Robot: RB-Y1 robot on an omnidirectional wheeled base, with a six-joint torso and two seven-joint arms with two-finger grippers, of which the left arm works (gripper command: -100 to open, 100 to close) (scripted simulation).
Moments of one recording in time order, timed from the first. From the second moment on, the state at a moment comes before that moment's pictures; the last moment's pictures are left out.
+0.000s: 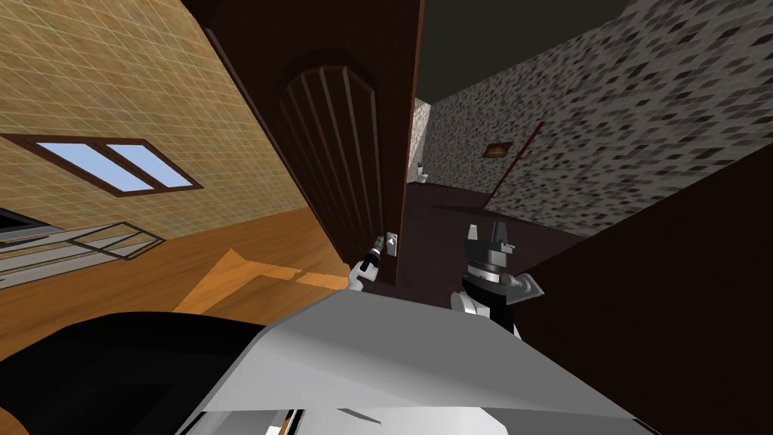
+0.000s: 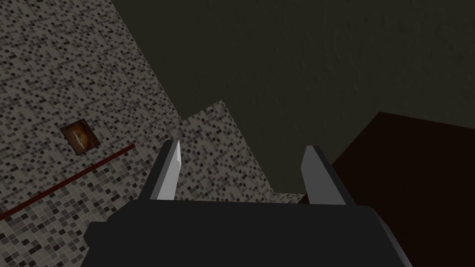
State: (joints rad) arm -0.07 0.01 -0.16 -1.20 -0.02 -0.29 -0.02
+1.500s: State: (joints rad) arm -0.03 0.02 -0.21 -1.24 -0.02 -0.30 -0.03
